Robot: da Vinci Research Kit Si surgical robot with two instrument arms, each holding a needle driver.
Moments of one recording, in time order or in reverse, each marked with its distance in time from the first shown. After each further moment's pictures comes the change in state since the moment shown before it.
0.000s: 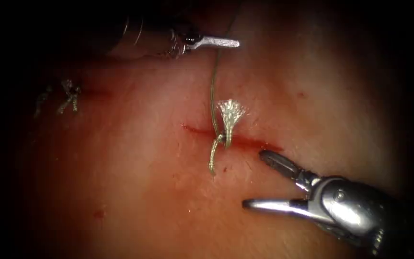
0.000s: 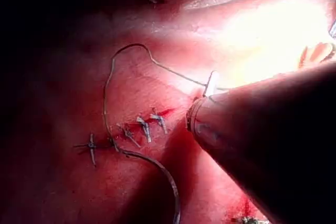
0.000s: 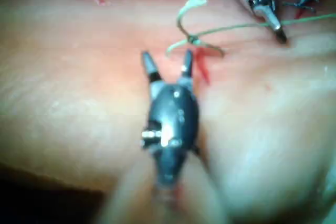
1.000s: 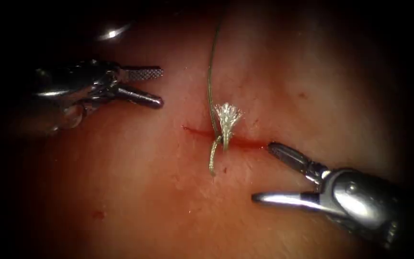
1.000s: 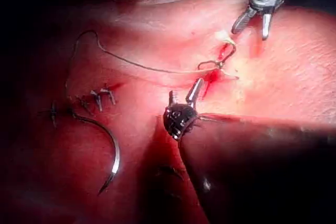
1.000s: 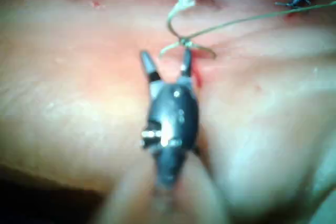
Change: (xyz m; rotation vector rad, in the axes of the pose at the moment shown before) right arm 0.001 0.001 -0.001 0.006 0.005 0.012; left arm -0.007 0.009 -0.011 0.010 -0.001 0.331
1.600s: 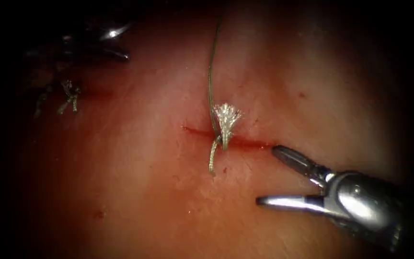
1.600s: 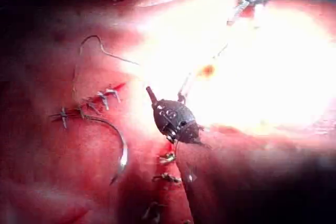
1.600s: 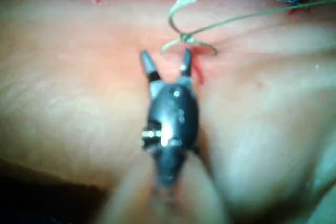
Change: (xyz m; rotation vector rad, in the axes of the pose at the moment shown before) right arm 0.000 0.000 -0.001 0.004 0.000 0.007; left arm 0.005 0.005 -0.006 -0.060 0.104 0.440
